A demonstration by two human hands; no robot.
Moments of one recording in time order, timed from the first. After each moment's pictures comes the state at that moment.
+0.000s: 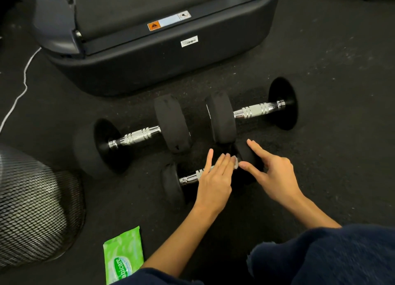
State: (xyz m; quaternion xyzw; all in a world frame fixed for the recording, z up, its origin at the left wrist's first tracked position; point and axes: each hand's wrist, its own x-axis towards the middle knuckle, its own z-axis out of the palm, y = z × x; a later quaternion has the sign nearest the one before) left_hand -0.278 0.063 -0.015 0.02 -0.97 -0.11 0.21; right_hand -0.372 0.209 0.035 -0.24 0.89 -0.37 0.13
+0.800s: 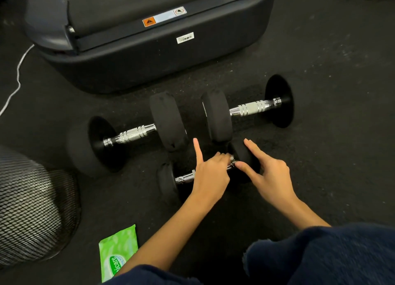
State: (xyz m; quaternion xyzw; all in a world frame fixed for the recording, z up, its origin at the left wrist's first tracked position) left_hand -0.295 0.062 0.009 0.07 -0.98 -0.11 0.12; right_hand -0.362 0.211 0.032 -0.23 0.88 -0.39 0.12
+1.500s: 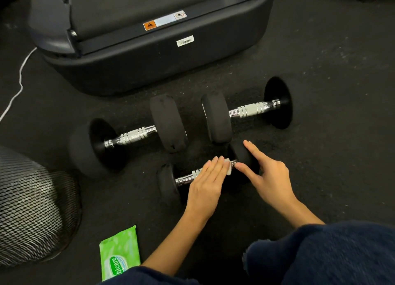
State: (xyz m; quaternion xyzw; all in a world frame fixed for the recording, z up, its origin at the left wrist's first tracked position) left_hand -0.259 0.060 -0.017 0.01 -0.97 -0.13 0.20; right_hand -0.361 0.212 0.035 -0.23 0.89 -0.37 0.12
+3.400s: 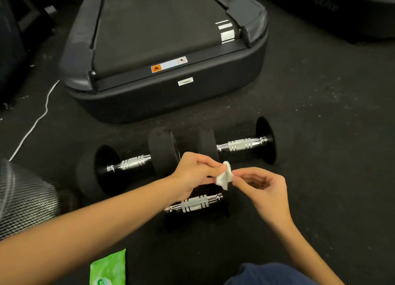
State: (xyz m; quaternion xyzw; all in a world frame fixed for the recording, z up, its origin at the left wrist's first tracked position) left_hand -0.345 0.046 0.149 0.33 -0.64 -0.69 -0.07; right_hand -0.391 0.219 0.105 -0.16 0.68 -0.69 0.19
